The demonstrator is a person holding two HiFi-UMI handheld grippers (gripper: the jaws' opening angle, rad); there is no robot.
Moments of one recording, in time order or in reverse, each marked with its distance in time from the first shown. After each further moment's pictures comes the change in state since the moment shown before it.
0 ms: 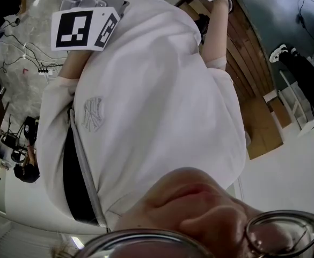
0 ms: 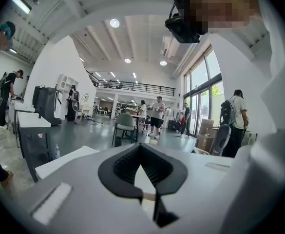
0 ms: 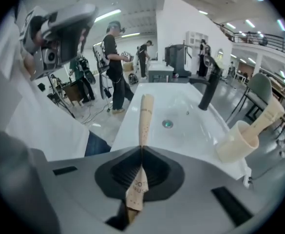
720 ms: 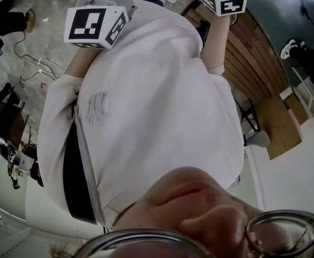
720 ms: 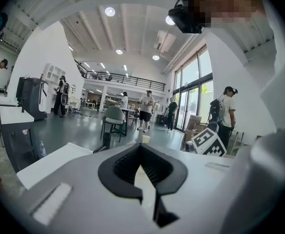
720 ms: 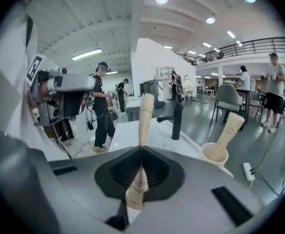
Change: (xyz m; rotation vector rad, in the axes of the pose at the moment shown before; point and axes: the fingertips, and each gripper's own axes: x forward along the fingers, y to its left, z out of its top) left arm 0.058 -0.006 -0.009 0.006 0.081 -0.168; right arm -0.032 -0.042 0.057 0.147 -0.276 -0.135
